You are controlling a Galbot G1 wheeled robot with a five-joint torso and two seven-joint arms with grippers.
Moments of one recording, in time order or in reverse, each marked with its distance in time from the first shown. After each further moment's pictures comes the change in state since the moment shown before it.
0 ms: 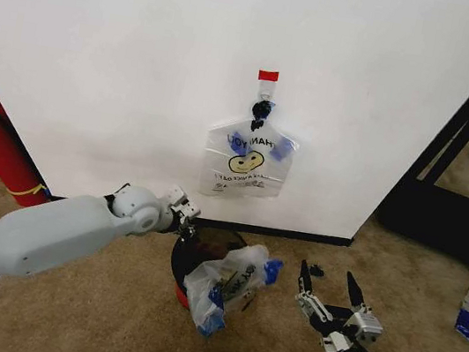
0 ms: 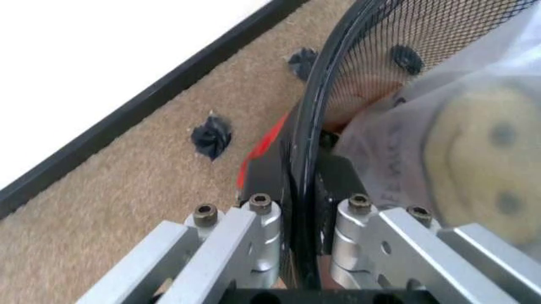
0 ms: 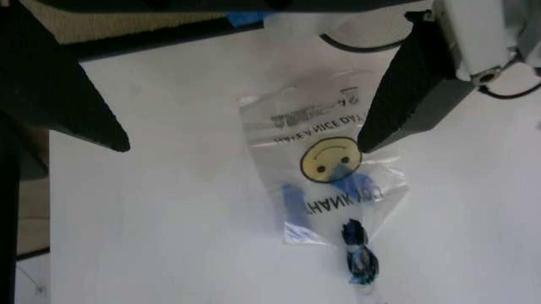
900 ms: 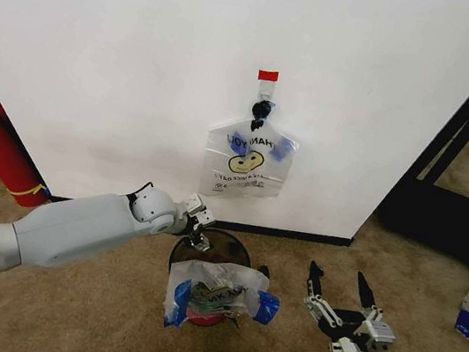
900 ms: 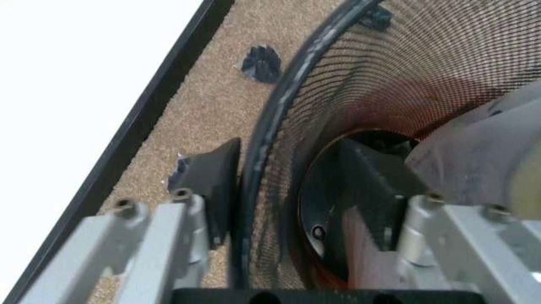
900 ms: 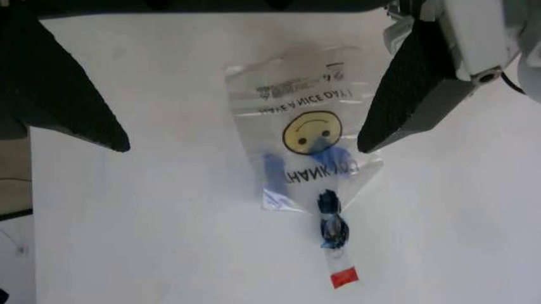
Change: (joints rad) left arm -0.136 -0.149 0.224 0.197 0.362 -0.098 0.345; right arm -0.018 0.016 0.025 -0.010 -0.025 0.116 -0.095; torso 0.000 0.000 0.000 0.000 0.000
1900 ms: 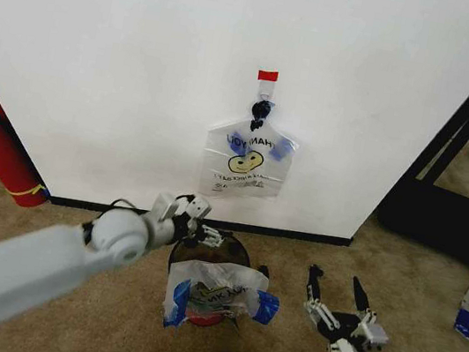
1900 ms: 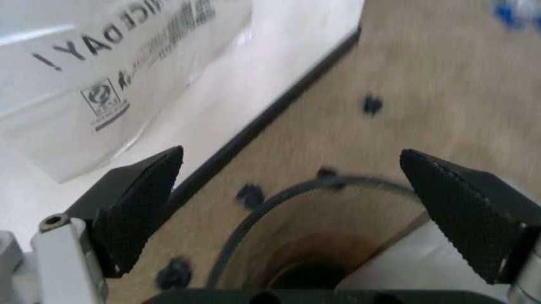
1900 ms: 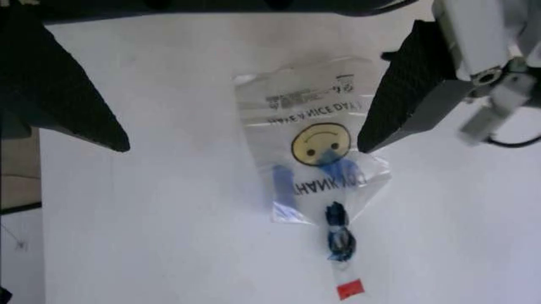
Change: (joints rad) left arm 0.207 0.178 -0.278 -0.328 -0.122 -0.181 -0.168; right arm -0.003 0.014 0.044 -0.089 0.028 0.092 -0.084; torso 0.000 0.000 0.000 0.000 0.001
